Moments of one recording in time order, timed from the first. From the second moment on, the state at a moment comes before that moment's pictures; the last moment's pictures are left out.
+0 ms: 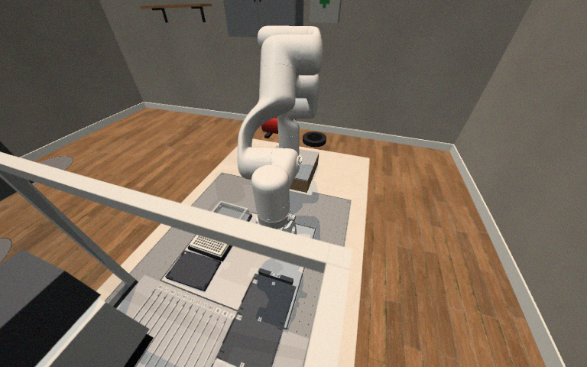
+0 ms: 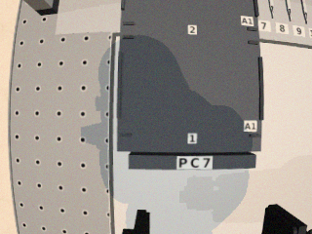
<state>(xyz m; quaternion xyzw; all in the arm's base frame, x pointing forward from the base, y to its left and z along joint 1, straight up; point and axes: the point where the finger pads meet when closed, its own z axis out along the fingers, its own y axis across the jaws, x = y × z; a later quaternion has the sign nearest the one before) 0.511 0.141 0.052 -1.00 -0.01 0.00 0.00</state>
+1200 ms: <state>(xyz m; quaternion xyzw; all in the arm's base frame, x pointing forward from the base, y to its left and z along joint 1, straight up) 0.511 0.141 0.105 -1.00 -0.01 0.00 0.00</state>
